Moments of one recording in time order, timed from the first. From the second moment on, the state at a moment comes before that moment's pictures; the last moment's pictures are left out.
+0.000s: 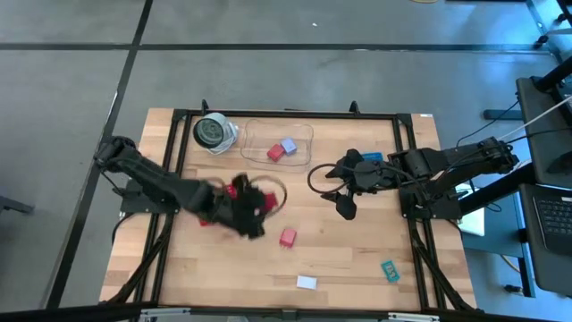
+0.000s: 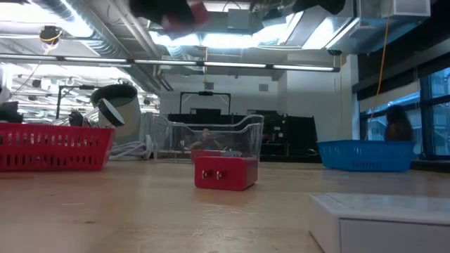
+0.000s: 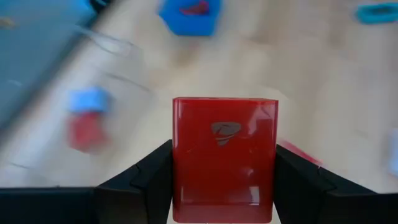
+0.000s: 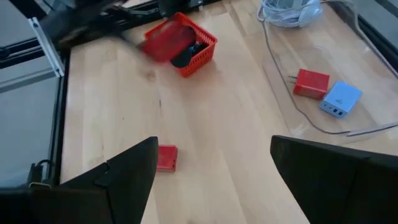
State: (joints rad) left arm -0.42 1.49 1.23 -0.68 -0.65 -0.55; right arm 0.27 1.27 1.28 -0.73 0.27 0.46
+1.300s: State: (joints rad) left arm 0.39 1.85 1.24 -0.58 -0.27 -0.13; right arm 0.31 1.27 1.28 -0.74 0.27 0.46
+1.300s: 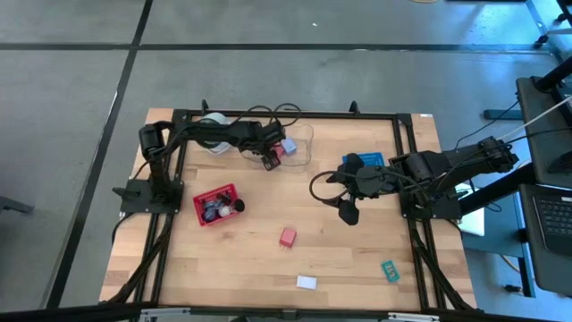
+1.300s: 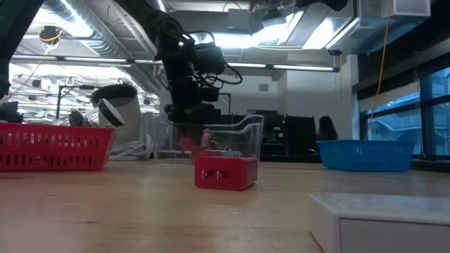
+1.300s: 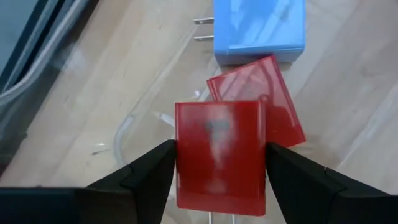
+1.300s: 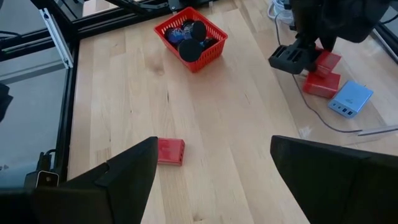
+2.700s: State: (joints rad) left arm -0.38 1.71 1.12 -0.30 -0.44 -0.31; right arm 0.31 1.27 1.28 -0.78 0.27 0.51
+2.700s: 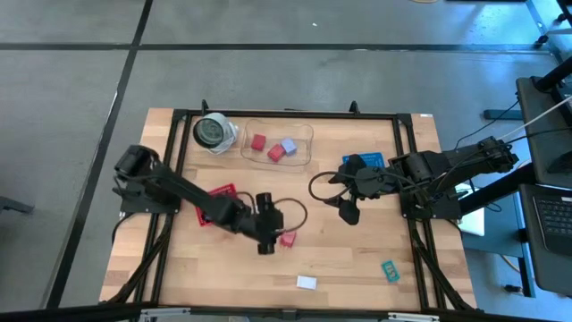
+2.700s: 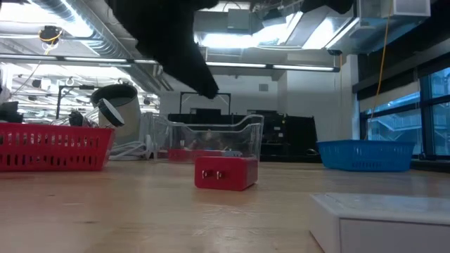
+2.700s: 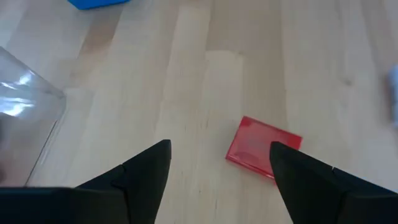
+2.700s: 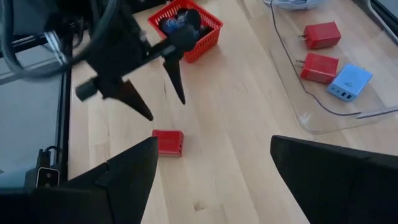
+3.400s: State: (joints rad) left arm -0.39 1.88 1.13 -0.13 -0.51 -1.09; right arm 0.31 1.27 1.28 -0.78 0.27 0.57
